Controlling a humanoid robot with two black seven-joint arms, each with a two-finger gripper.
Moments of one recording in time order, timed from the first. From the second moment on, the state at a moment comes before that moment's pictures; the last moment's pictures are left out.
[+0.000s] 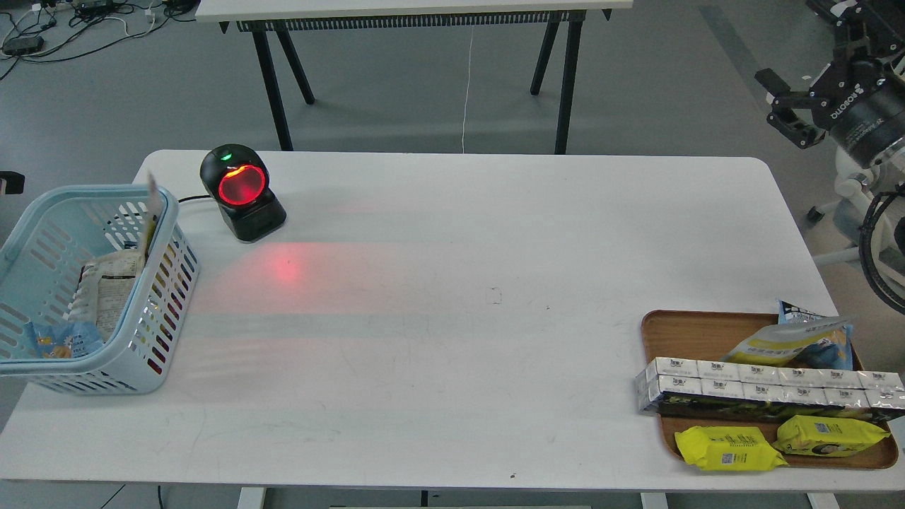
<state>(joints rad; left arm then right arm) -1.53 1.37 0.33 -1.23 1.65 -0.38 -0.49 0.90 -0.78 0.44 0.83 -0.21 0.49 0.49</state>
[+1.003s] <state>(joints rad) -1.52 1.03 0.17 -1.22 0.35 -0.35 -0.49 0.91 -0.78 0.46 0.87 -0.21 0.49 0.49</state>
